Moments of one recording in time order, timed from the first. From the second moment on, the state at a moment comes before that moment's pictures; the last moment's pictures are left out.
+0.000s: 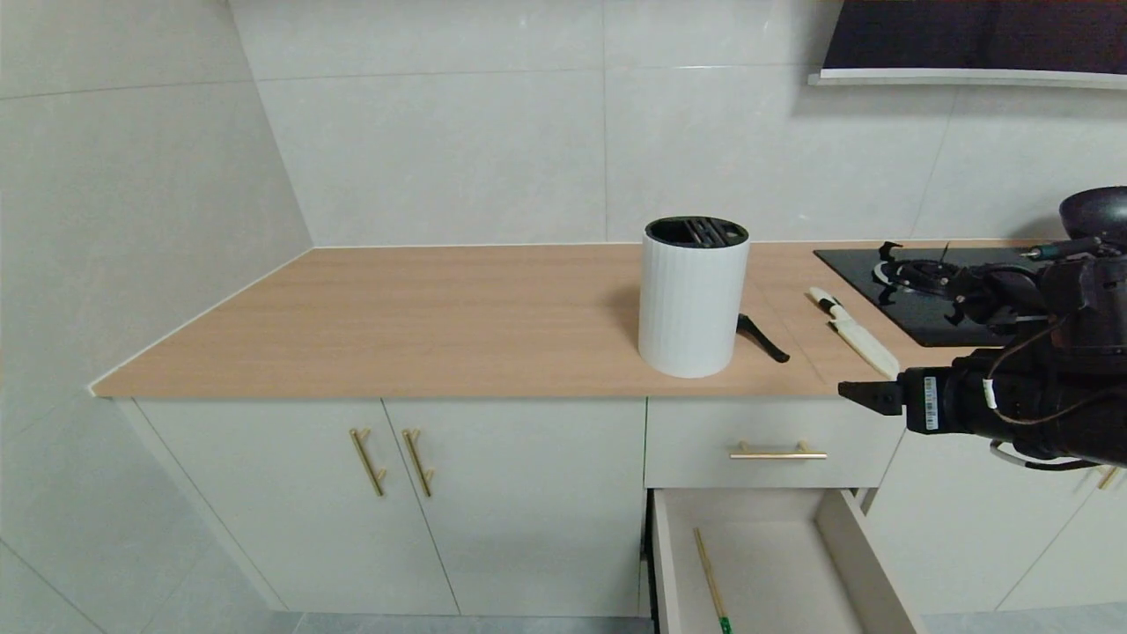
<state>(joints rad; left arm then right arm) 0.00 0.00 0.00 0.00 0.03 0.00 0.26 1.52 -0.79 -0.24 -0.07 0.11</state>
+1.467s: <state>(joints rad) 0.00 0.00 0.00 0.00 0.03 0.00 0.09 2.08 -1.34 -0.37 0.31 -0.16</state>
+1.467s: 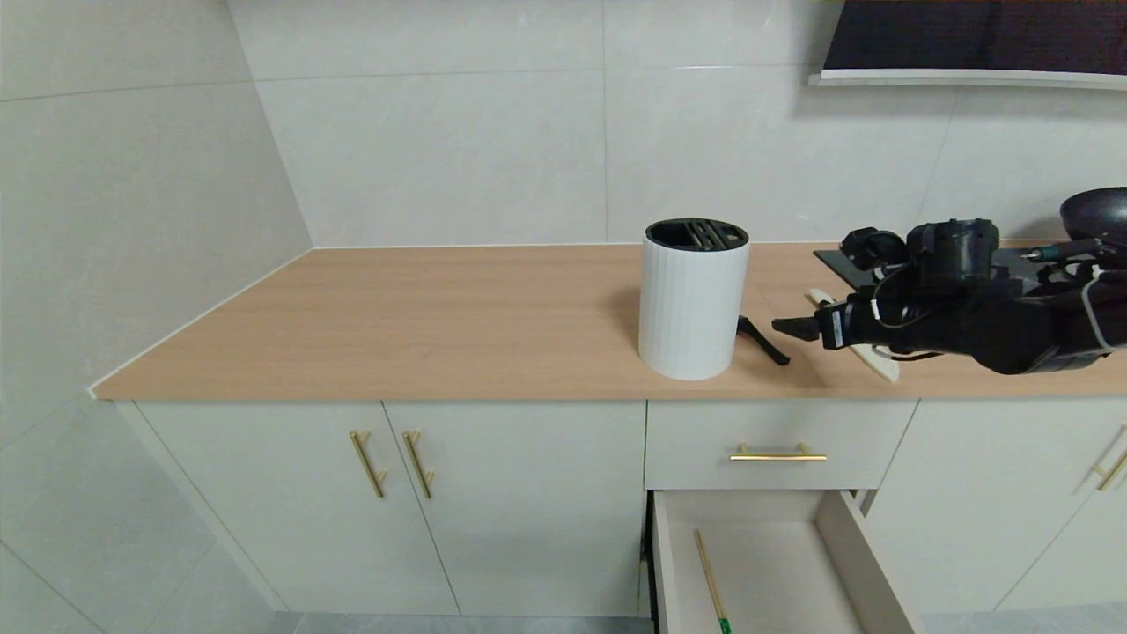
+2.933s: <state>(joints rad) 0.00 0.00 0.00 0.00 0.03 0.00 0.09 2.39 -1.51 -0.45 0.25 -0.12</state>
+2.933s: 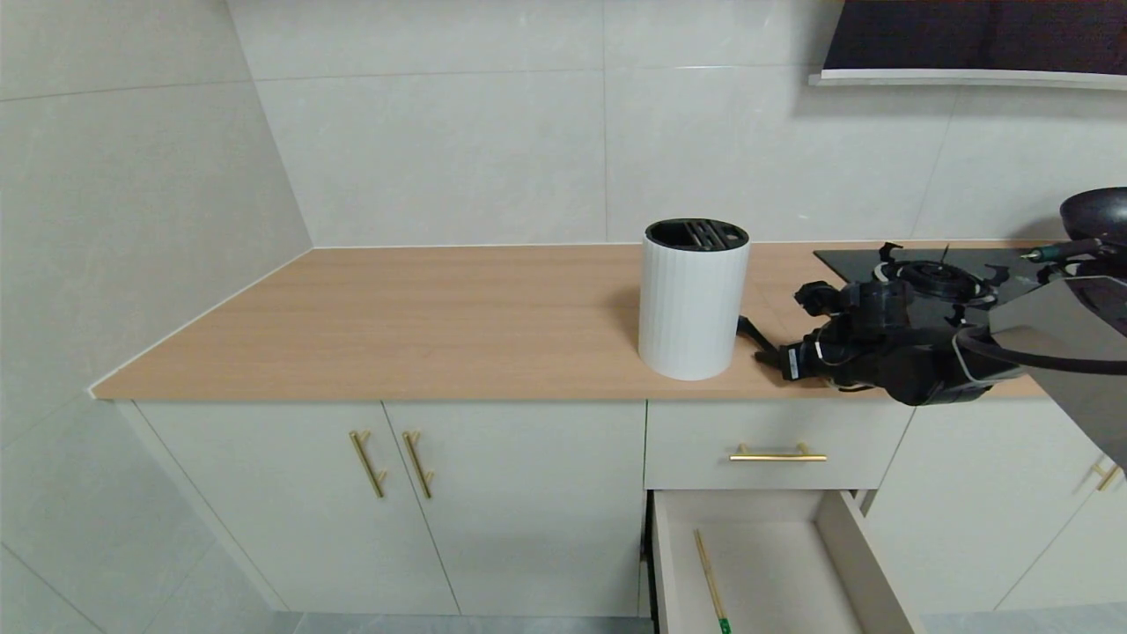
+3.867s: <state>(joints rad) 0.00 0.00 0.00 0.00 0.03 0.00 0.09 2.33 -1.48 -0.44 0.17 -0.04</state>
